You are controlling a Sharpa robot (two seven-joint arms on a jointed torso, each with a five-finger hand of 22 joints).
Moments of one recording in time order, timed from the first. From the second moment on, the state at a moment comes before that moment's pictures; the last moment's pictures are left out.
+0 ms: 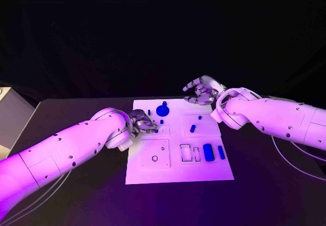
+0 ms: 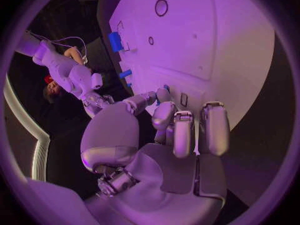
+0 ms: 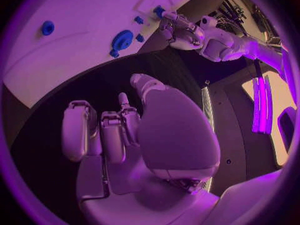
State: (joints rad) left arm 1.14 -0.48 0.14 1.25 -1.04 0.02 -0.45; left_hand 0.96 -0.07 0.69 0.03 0.27 0.98 0.04 0.82 0.90 1.40 -0.07 1.25 0.97 1.47 -0.11 1.57 1.31 0.07 1.43 0.00 1.44 1.31; right arm 1.33 -0.81 -0.11 1.34 -0.96 -0.48 0.06; right_hand 1.44 -0.23 0.34 0.26 0.41 0.87 0.18 0.12 0.30 1.41 0.09 1.42 1.31 1.46 0.00 1.57 1.31 0.07 1.47 0.09 1.30 1.31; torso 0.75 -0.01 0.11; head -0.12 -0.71
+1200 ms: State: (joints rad) left arm 1.14 -0.48 0.12 1.26 -1.09 0.02 -0.43; left_hand 0.96 -0.07 0.69 0.03 0.27 0.98 0.04 0.82 0.90 1.40 -0.07 1.25 0.97 1.47 -0.11 1.57 1.31 0.07 1.43 0.00 1.44 1.31; right arm 1.33 -0.81 -0.11 1.34 -0.96 -0.47 0.06; right_hand 1.43 -0.23 0.35 0.26 0.41 0.87 0.18 0.12 0.30 1.41 0.09 1.42 1.31 1.46 0.00 1.57 1.31 0.07 1.47 0.09 1.31 1.31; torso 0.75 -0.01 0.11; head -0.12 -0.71
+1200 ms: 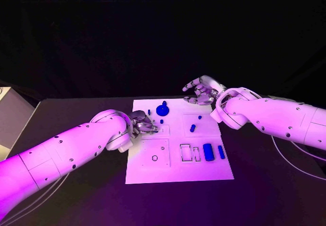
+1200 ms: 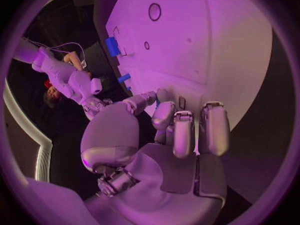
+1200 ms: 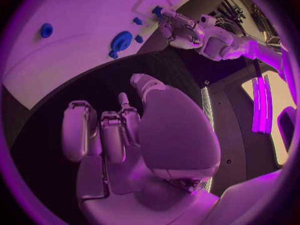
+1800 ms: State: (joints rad) left arm 1.14 -0.47 0.11 1.24 -1.08 0.01 -0.44; left_hand 0.94 -0.09 0.61 0.08 0.26 1.04 -0.02 0.81 0.92 1.38 -0.08 1.25 0.97 1.47 -0.11 1.57 1.31 0.07 1.43 0.00 1.43 1.31; right arm 1.33 -0.81 -0.11 1.34 -0.96 -0.47 0.06; right_hand 1.43 -0.23 0.35 0.26 0.41 0.87 0.18 0.12 0.30 1.41 0.09 1.42 1.31 1.46 0.00 1.57 1.31 0.07 1.47 0.09 1.31 1.31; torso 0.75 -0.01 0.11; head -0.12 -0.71
